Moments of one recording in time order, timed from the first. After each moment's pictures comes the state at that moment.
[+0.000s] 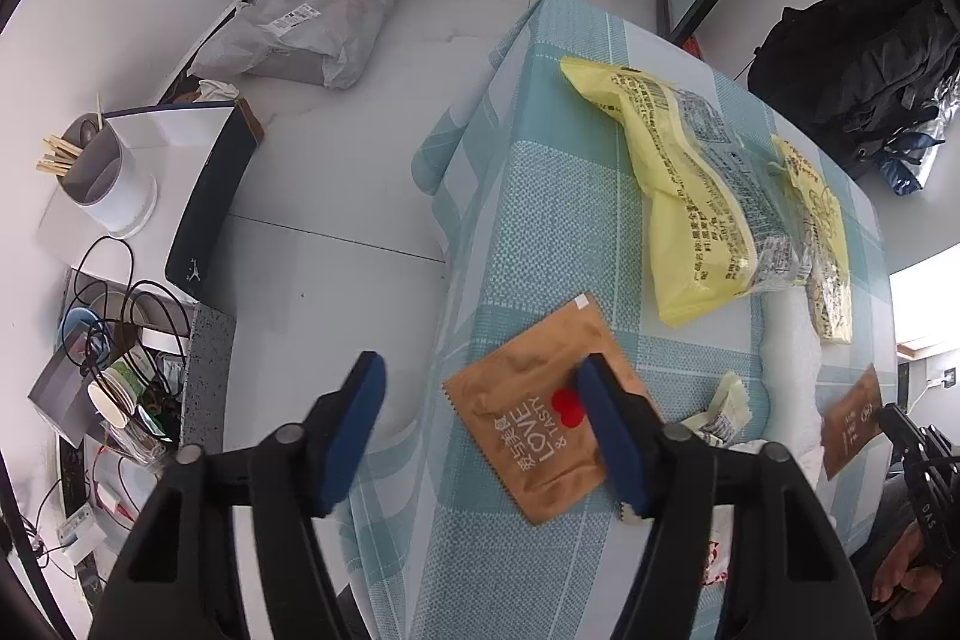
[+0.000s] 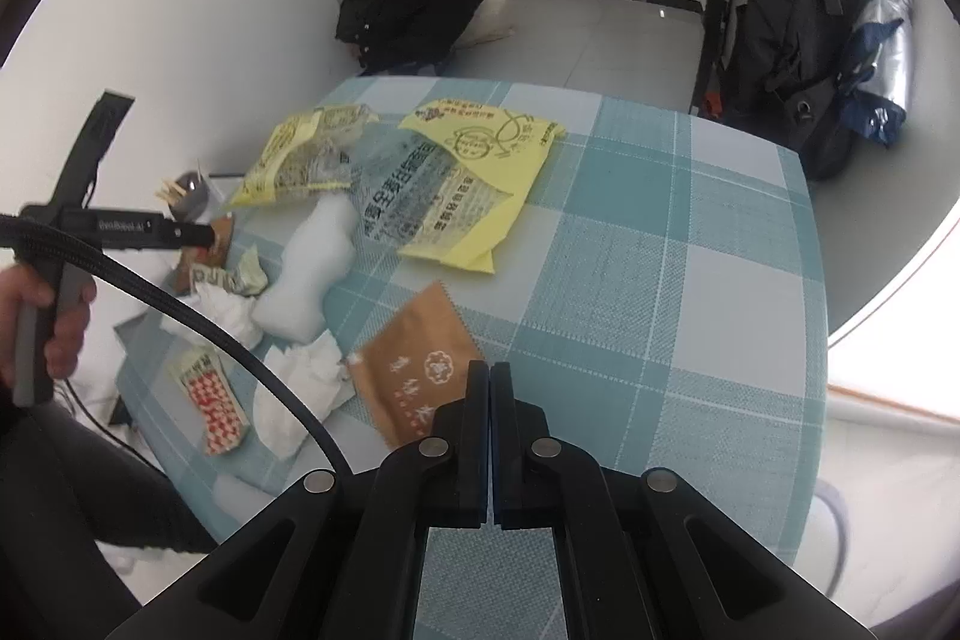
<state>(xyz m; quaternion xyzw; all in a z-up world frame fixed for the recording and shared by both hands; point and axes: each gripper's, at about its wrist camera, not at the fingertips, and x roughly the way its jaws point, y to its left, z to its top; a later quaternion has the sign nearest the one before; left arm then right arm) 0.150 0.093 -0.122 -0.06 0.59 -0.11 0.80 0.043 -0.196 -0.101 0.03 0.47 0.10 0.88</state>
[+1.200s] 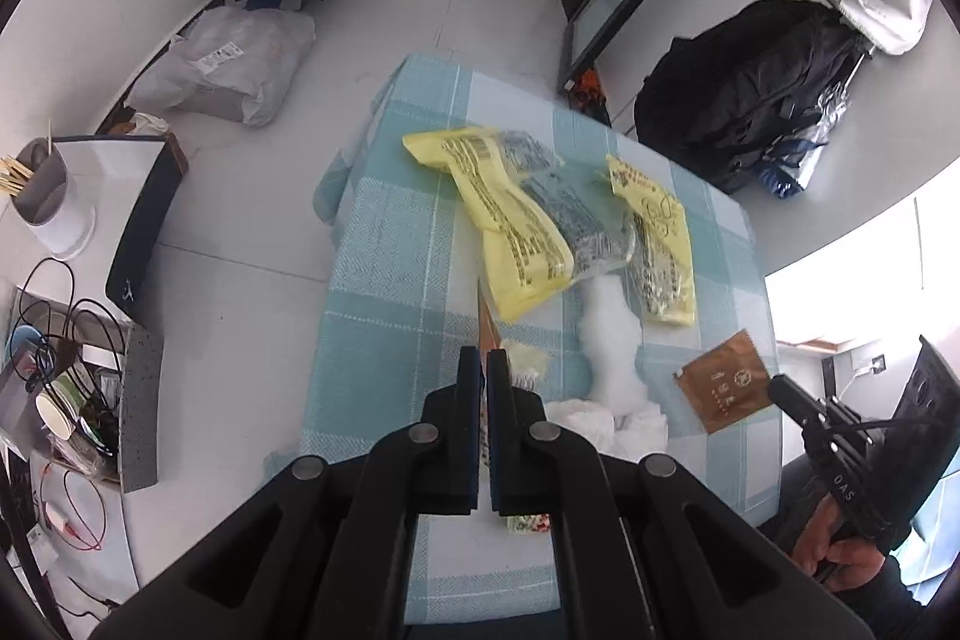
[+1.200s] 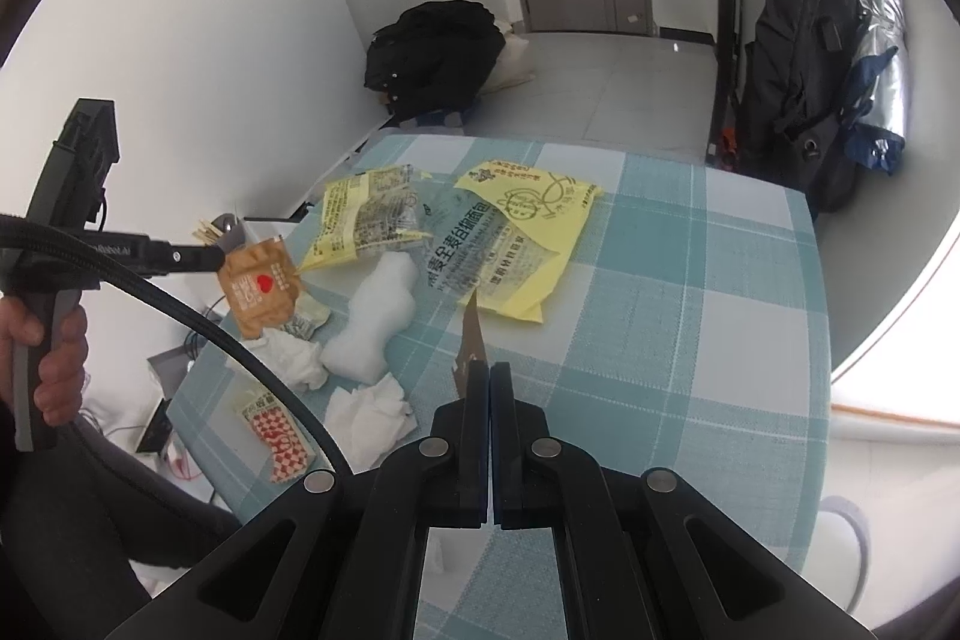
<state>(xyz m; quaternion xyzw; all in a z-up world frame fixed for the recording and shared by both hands) 0.122 0.070 -0.071 -0.12 0.55 -0.21 0.80 0.027 -0.187 -0.072 0.05 0.42 0.12 0.90</state>
